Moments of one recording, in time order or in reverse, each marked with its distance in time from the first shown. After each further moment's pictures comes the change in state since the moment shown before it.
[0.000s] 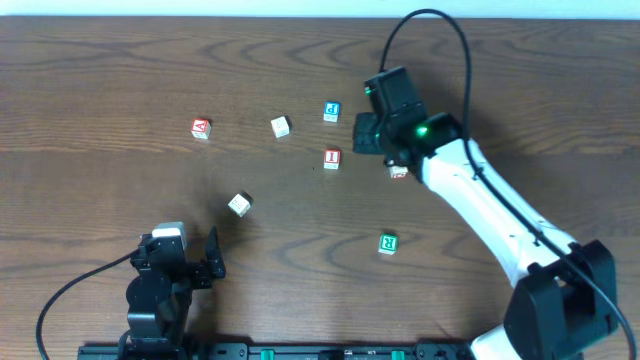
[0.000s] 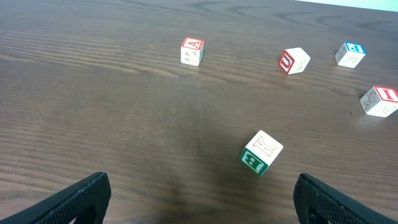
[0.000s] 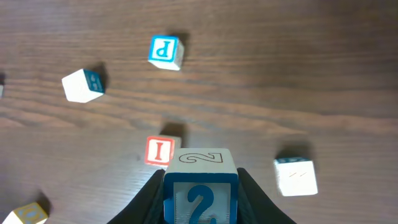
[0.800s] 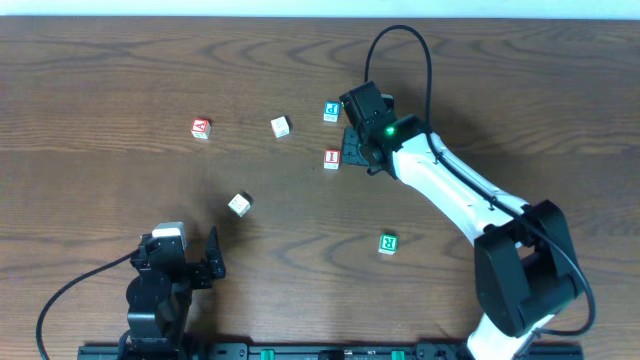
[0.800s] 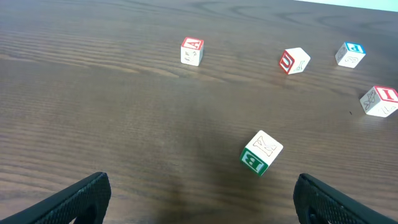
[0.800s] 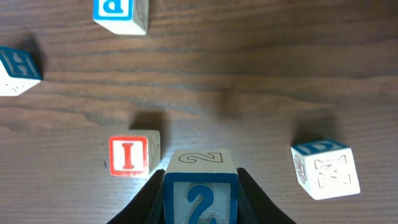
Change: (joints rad) left arm 0.000 0.000 0.000 0.000 0.000 0.000; right arm 0.035 0.164 0.001 0.014 0.050 0.103
